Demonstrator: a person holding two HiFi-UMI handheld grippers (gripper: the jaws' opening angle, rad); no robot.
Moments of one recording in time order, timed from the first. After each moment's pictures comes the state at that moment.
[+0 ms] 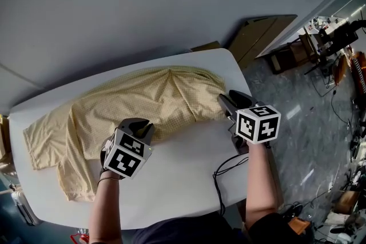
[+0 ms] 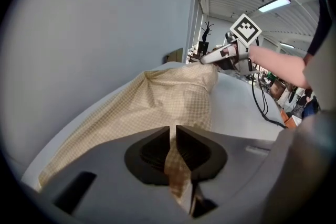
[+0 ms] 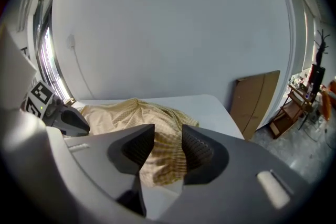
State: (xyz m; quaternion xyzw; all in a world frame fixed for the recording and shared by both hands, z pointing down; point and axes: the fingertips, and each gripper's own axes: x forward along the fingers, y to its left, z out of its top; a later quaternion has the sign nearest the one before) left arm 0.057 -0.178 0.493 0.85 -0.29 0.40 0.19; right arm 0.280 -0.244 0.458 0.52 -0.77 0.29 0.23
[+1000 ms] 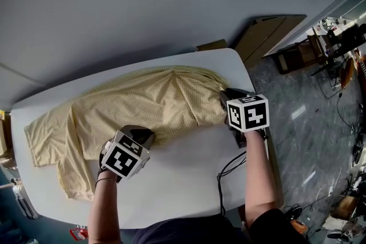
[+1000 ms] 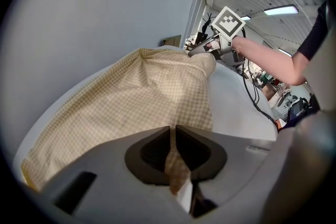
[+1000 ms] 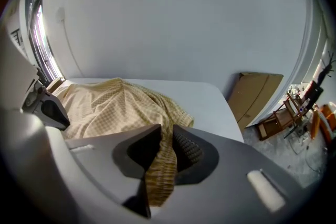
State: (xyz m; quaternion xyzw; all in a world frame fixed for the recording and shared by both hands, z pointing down) left arm 0.052 -0.158 0.526 0.83 -0.24 0.44 0.25; right arm 0.283 -0.275 0.506 0.51 -0.74 0.29 0.35
